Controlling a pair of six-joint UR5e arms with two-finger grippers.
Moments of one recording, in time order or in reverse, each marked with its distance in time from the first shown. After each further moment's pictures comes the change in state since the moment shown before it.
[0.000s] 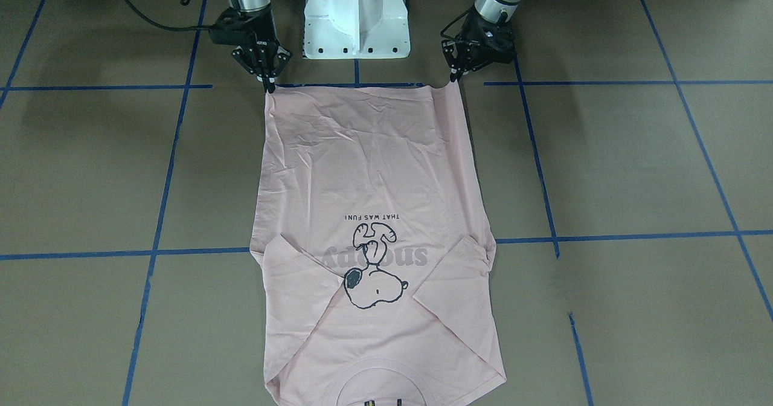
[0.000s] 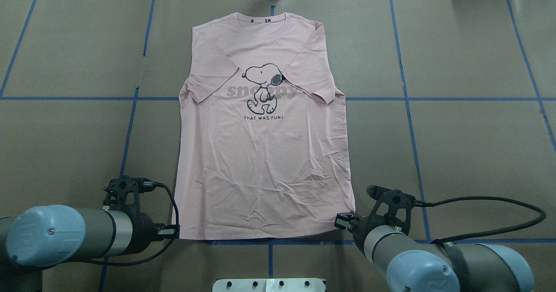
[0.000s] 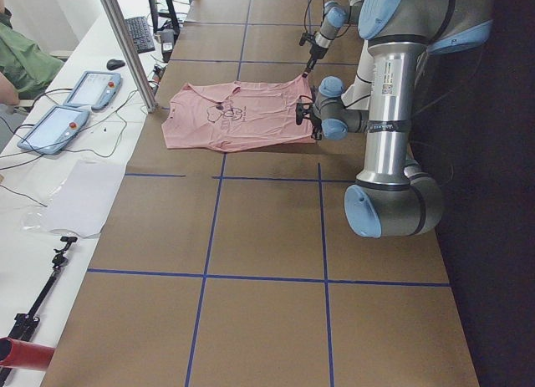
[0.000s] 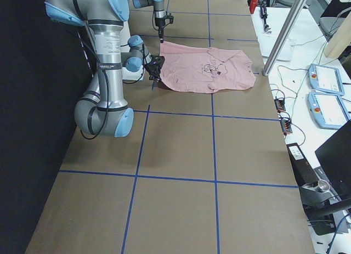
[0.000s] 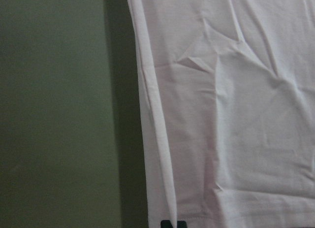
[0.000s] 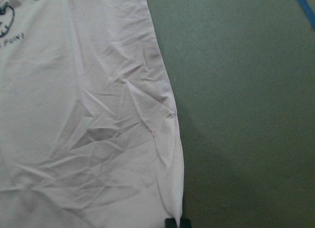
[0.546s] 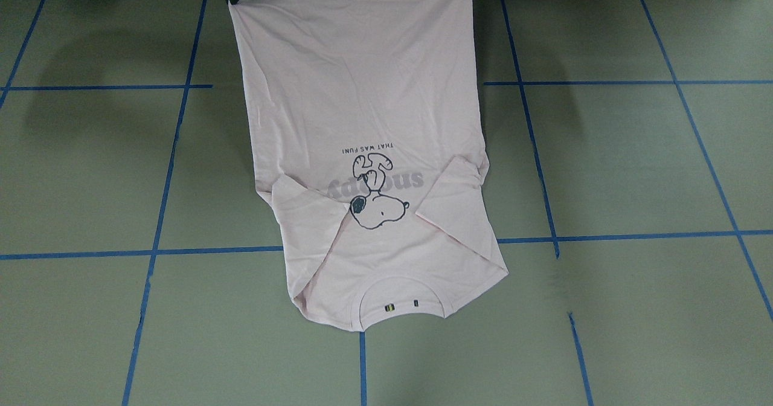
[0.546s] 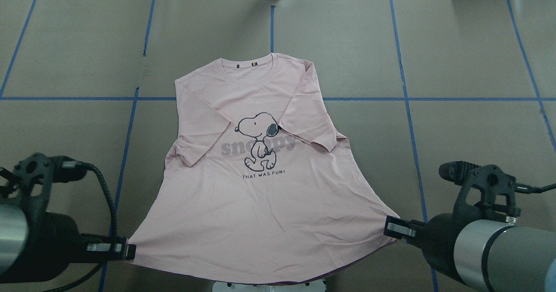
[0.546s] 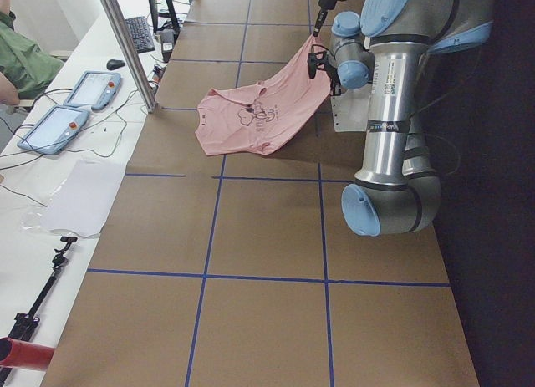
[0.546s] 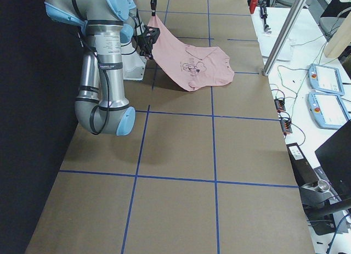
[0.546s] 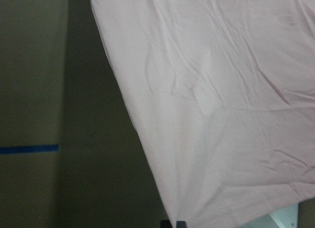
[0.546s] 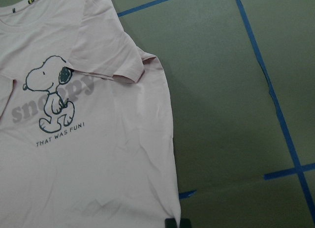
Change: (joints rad) left arm -0.122 -0.118 -0.475 0.558 -0.205 0.037; right arm 0.054 0.106 0.475 -0.528 0.190 -0.046
